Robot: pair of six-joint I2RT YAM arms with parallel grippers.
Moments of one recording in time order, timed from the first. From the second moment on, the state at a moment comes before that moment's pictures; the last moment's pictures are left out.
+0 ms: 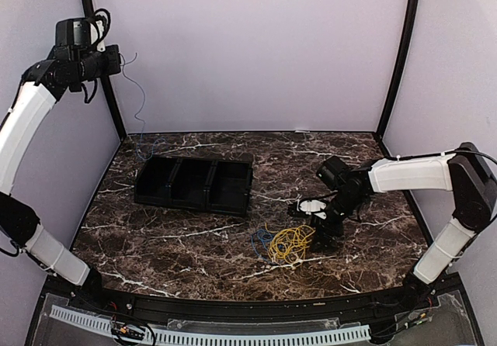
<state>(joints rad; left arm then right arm) -0.22 1.47 1.90 -0.67 -0.29 -0.11 0.66 1.61 0.93 -0.67 -0.37 -0.68</state>
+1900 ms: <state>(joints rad) -0.23 1.34 1.33 -0.40 -0.14 -0.19 0.66 1.69 0.97 -0.71 -0.39 -0.67</state>
